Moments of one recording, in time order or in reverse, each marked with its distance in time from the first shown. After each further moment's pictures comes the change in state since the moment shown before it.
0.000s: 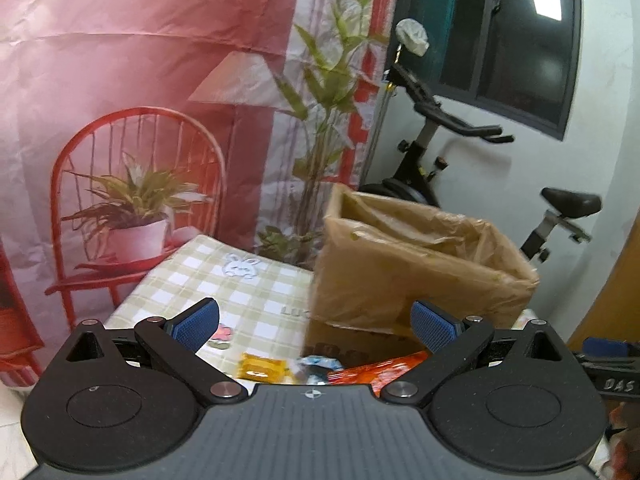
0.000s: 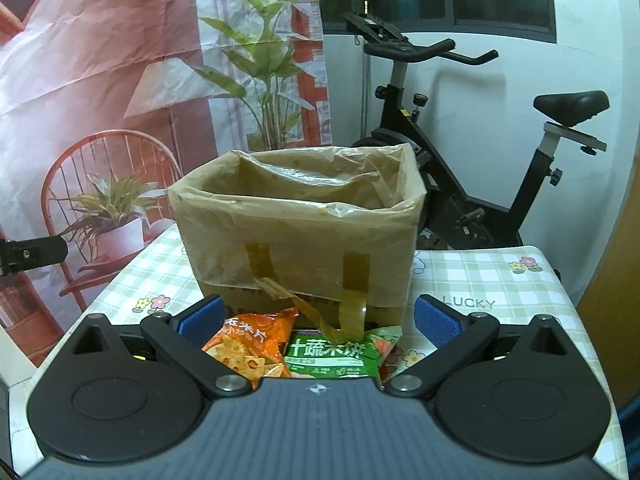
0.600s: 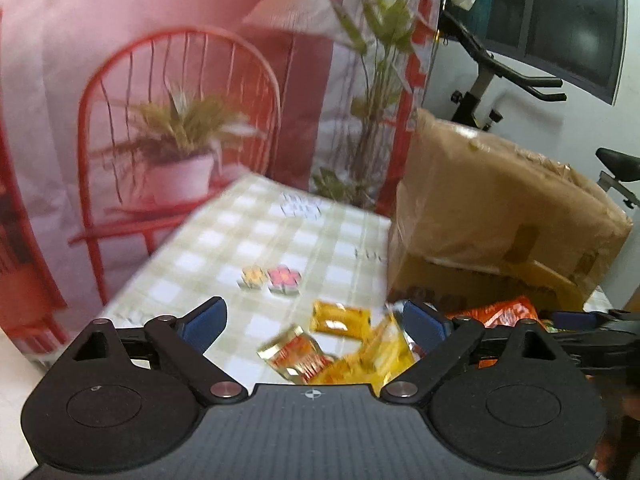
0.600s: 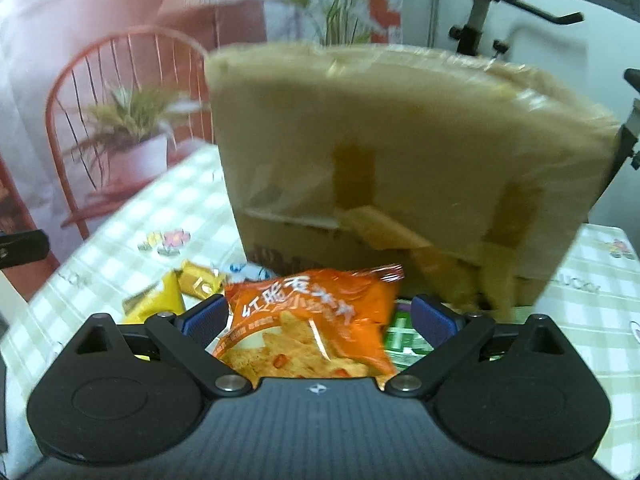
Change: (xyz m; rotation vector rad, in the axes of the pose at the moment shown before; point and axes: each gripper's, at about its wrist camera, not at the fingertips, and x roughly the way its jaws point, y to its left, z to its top) left arm 0.066 0.071 -0.049 -0.050 0.133 0.064; right arm 0.155 0.064 -0.043 -0.126 0.193 0.078
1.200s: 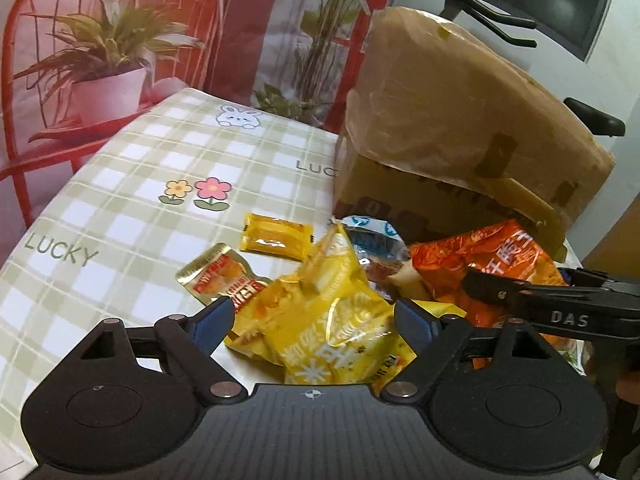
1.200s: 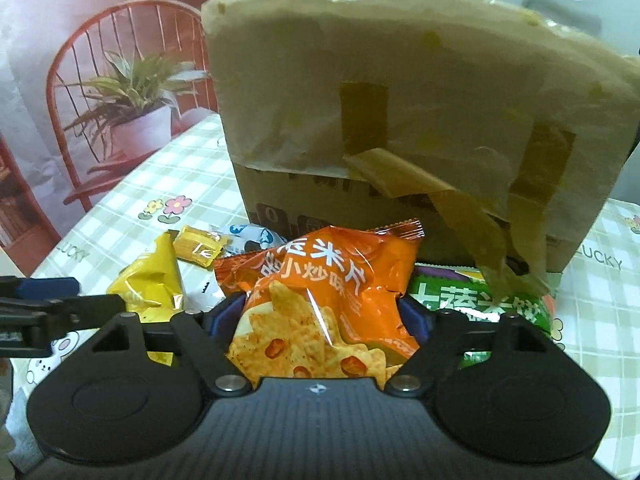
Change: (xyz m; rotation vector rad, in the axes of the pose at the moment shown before) left arm 0.057 -0.012 -0.035 0.012 0.184 -0.169; right arm -0.006 -0.012 -0.019 0.021 0.027 0.055
